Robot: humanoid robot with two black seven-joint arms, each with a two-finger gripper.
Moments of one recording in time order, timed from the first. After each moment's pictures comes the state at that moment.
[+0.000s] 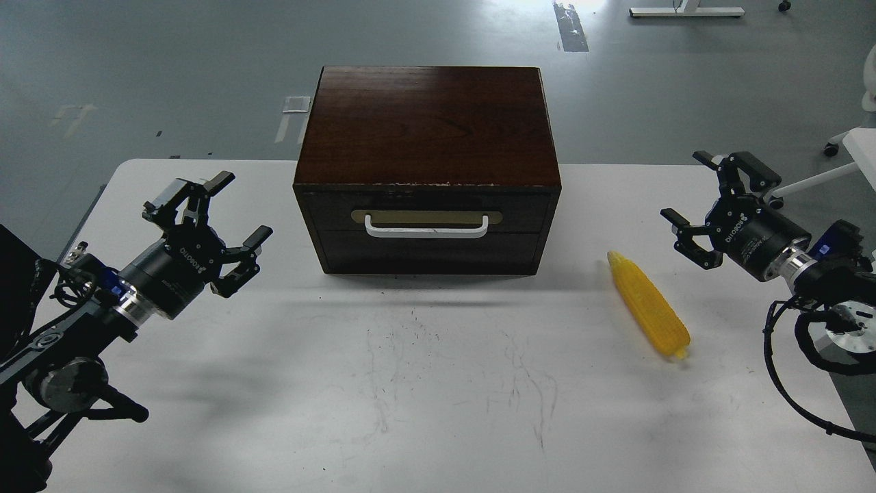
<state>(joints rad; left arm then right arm) -0.23 0.58 -0.99 -1.21 0.44 -0.48 -0.37 0.78 -0.71 0.09 0.88 0.11 0.49 0.49</state>
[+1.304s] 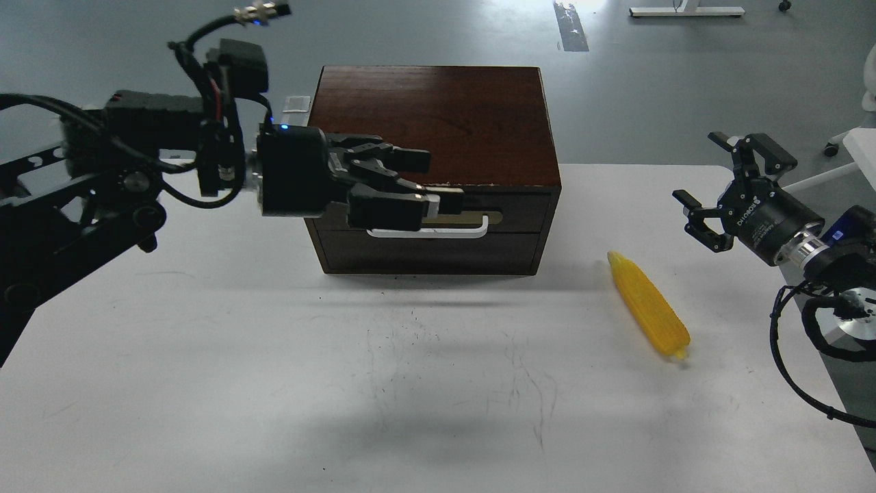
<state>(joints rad) -1.11 0.62 -0.47 -1.54 1.69 -0.49 -0.49 0.80 -0.71 0.12 0.84 0.11 0.49 0.49</state>
